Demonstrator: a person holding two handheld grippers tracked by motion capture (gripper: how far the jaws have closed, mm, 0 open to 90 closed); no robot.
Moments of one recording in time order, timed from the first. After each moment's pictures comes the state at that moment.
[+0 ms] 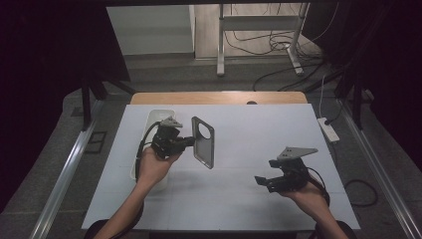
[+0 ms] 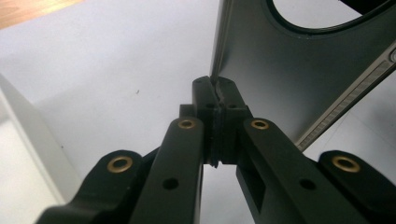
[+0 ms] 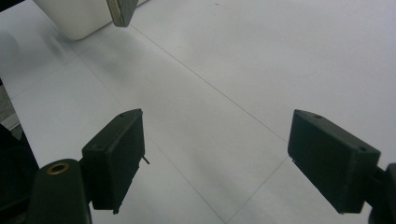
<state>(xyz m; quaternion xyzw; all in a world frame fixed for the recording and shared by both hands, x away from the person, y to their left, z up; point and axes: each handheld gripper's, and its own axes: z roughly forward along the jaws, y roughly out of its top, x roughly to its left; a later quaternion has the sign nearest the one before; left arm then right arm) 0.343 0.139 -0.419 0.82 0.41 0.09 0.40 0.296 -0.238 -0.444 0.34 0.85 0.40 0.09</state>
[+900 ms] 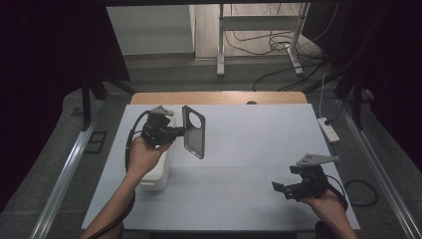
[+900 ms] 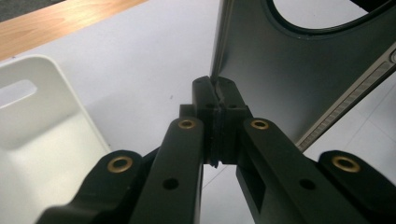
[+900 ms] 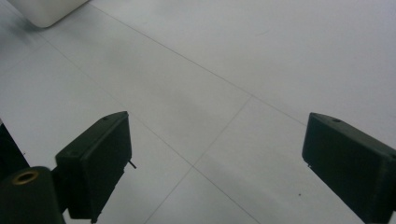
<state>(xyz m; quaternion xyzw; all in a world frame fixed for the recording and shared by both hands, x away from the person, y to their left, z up) 0.357 0.164 -0.395 0.81 0.43 0.11 0.38 0.282 -0.284 -0.451 0.39 0.83 0.38 0.10</state>
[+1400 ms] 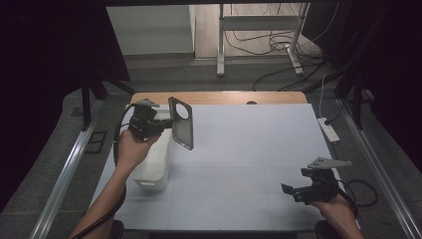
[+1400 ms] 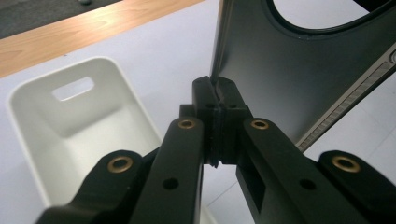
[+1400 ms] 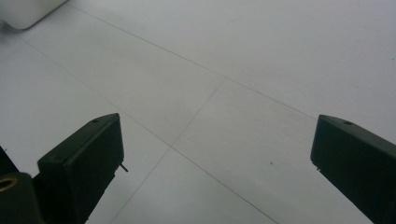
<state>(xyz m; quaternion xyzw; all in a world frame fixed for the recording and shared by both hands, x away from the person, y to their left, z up) 0.366 0.196 -0.383 0.79 0.46 0.12 0.38 0.275 -0.309 -0.455 0.42 0.82 0.38 0.11</state>
